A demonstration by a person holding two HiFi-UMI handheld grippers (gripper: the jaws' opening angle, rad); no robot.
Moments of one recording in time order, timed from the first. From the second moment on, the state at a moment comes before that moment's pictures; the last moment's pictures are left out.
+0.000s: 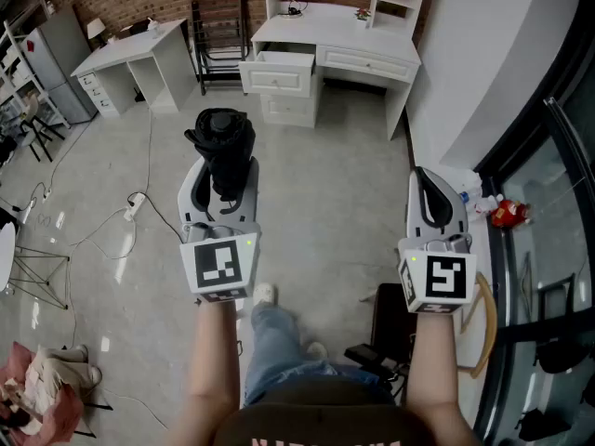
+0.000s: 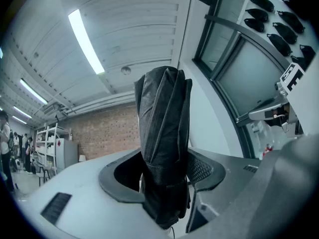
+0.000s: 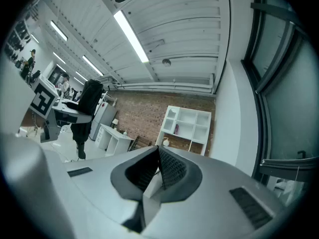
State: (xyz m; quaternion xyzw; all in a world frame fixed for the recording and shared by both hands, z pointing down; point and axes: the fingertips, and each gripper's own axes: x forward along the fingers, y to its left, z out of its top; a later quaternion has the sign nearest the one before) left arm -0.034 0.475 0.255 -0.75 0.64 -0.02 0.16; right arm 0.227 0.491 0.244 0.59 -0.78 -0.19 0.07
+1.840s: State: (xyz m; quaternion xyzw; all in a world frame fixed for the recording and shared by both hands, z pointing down) left arm -0.160 -0.142 0.269 -0.77 0.61 -0.10 0.20; right arm 0.092 -0.113 0.268 0.62 -0.78 -0.10 0.04
